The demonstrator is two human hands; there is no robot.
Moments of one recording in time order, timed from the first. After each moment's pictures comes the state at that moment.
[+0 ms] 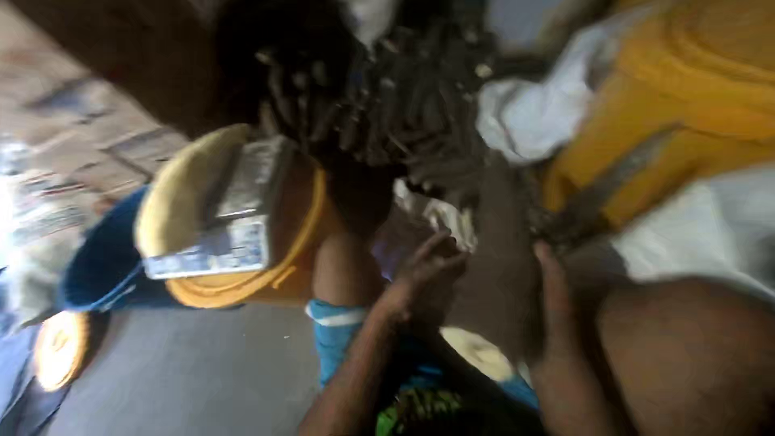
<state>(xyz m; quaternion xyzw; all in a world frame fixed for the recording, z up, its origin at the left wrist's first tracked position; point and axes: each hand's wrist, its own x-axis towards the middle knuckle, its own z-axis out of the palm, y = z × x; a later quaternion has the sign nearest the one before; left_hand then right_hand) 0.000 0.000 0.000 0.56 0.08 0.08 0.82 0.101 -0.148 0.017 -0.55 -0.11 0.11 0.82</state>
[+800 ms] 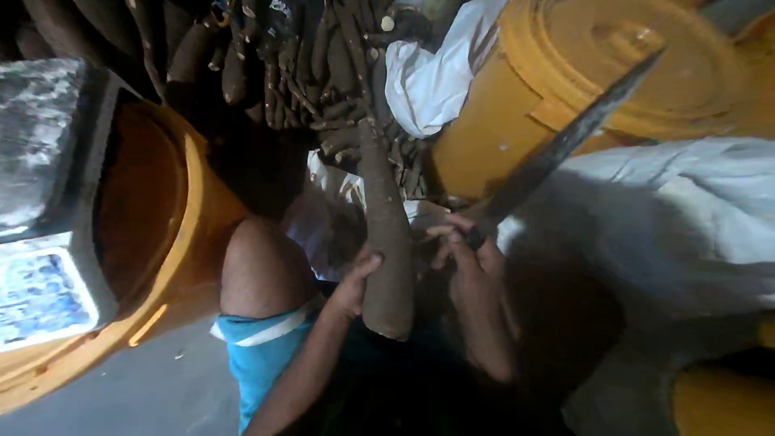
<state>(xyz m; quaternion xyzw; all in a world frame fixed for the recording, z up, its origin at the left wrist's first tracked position) 0.024 -0.008 -0.076 0.26 0.04 0.03 0.96 0.134 -0.164 -0.008 -0.69 -0.21 0.07 0.68</state>
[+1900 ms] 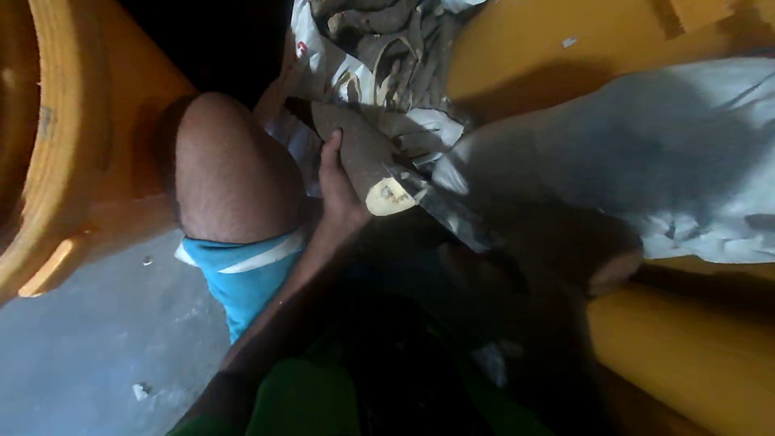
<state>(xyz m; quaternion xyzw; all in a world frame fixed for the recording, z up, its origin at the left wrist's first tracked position) 0.048 0.011 -0.077 0.00 0.26 0.16 0.95 0.066 -0.258 0.044 -0.95 -0.27 0.14 0.10</state>
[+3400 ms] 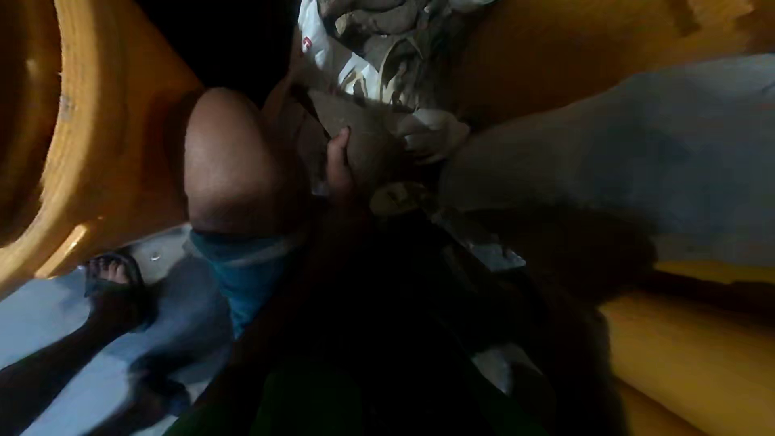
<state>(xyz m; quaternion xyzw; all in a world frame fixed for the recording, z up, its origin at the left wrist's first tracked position) 0.047 0.006 -0.106 0.22 0.28 0.26 0.90 0.047 -0.278 0.057 -0.95 -0.27 0.12 0.03</state>
